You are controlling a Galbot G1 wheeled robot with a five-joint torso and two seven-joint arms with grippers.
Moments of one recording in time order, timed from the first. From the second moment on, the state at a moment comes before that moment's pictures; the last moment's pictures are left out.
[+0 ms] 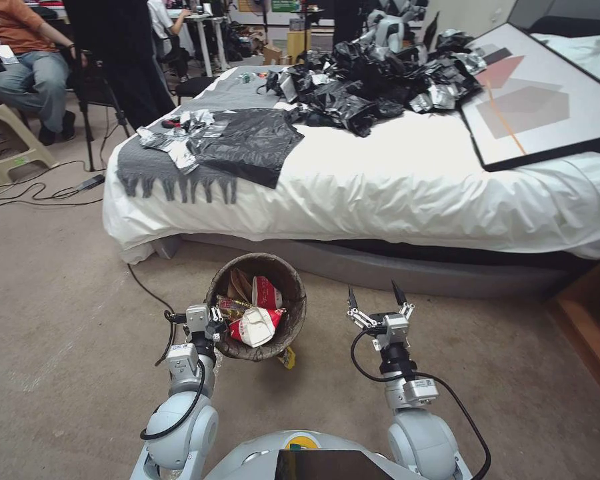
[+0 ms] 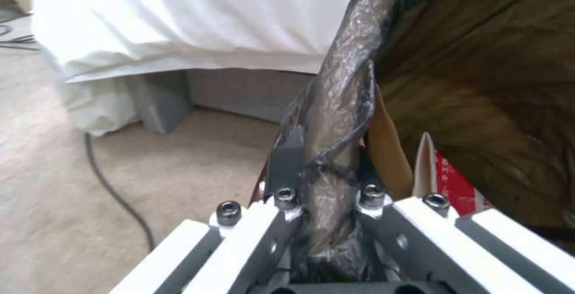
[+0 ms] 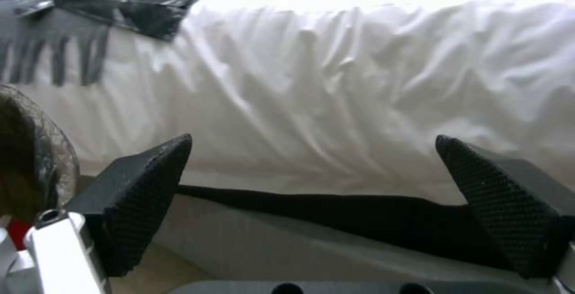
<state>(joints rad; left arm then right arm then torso) 1.65 -1.46 -0.42 -2.19 -0.14 0.23 -0.27 -1.67 1.41 0.40 2.06 -0.02 0.33 0.11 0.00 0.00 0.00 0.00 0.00</state>
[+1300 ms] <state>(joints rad) 1.65 -1.47 -0.42 -2.18 -0.13 0.21 -0.27 -1.65 1.41 0.40 2.05 -0.02 0.32 0.10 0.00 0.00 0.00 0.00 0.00</state>
